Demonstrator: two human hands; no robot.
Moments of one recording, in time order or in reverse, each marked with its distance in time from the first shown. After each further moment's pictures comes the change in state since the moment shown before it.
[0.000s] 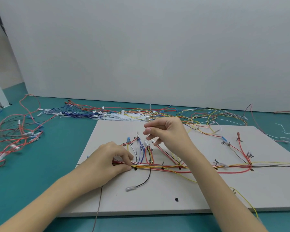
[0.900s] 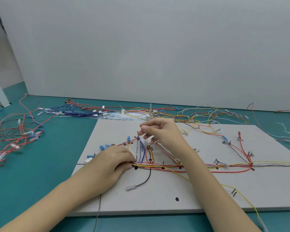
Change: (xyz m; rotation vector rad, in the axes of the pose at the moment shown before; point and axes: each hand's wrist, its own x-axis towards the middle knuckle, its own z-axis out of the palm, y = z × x) left_hand -0.004 -0.006 0.011 0.216 0.011 0.235; right_hand 0.016 0.019 0.008 0.108 -0.050 0.058
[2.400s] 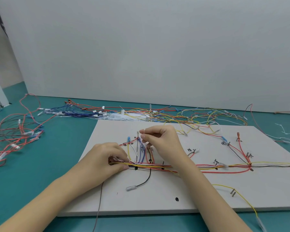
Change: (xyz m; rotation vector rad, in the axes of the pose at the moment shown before) left_hand -0.001 -0.003 -0.017 -0.222 0.063 -0.186; right_hand -0.016 0.008 0.013 -0.131 0.152 -0.072
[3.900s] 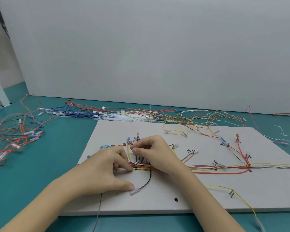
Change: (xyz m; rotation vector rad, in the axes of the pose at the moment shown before) left_hand -0.004 0.024 -0.005 0.085 -0.246 -0.112; right_hand -0.014 0.002 0.012 -0.208 -0.216 0.084
